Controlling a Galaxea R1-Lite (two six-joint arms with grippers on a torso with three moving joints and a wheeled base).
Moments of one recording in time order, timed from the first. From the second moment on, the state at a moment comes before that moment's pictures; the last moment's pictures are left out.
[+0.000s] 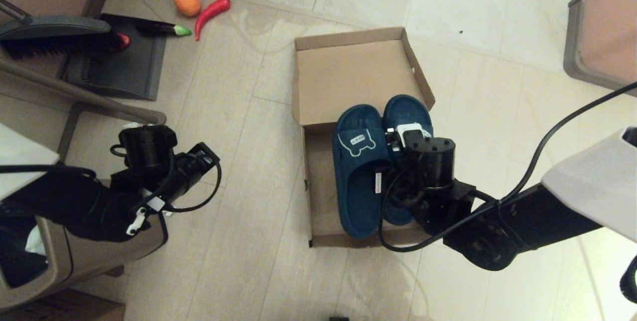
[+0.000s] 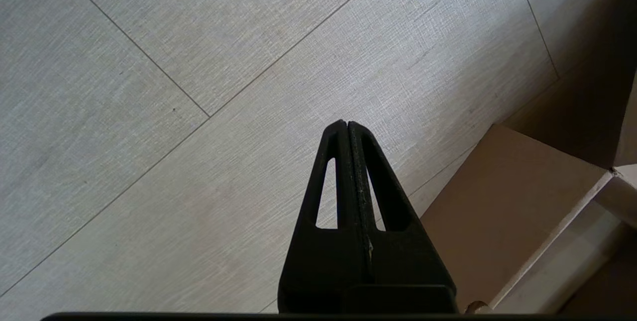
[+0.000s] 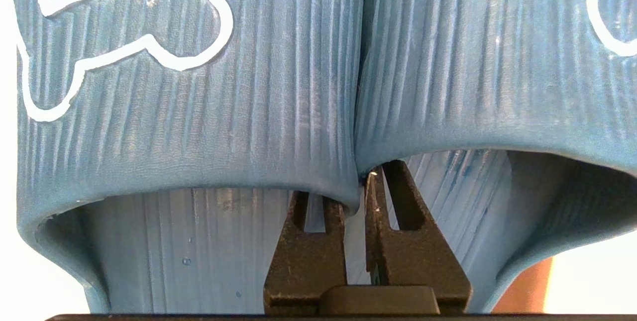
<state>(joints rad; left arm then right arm) -0.17 1.97 -0.89 -0.86 0.18 -0.64 0.60 2.04 -0.99 -0.87 -0.48 0.08</state>
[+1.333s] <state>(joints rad) -0.34 2.10 -0.97 -0.98 0.18 -0.61 0.00 1.91 -0.99 -0.80 -0.28 0.05</state>
